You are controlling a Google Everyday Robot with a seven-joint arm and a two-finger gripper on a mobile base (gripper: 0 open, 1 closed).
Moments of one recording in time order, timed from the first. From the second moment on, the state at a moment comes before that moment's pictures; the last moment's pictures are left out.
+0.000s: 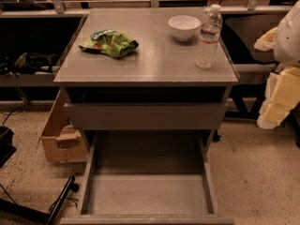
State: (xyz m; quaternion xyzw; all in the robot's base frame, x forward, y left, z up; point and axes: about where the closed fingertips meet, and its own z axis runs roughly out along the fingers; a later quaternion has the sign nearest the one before) arm 0.438 -0.217 0.976 -0.60 0.78 -0.03 0.16
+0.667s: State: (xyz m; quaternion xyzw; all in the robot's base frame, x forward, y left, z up) arm 0.429 -0.218 0.956 -0.60 0.79 -0.03 0.15
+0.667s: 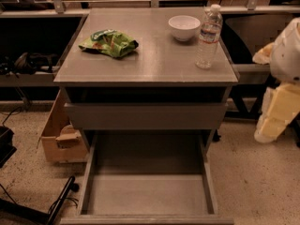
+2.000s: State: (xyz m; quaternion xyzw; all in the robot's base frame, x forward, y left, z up) arm 0.333 -0.208 0.693 -0.58 0.81 -0.01 0.08
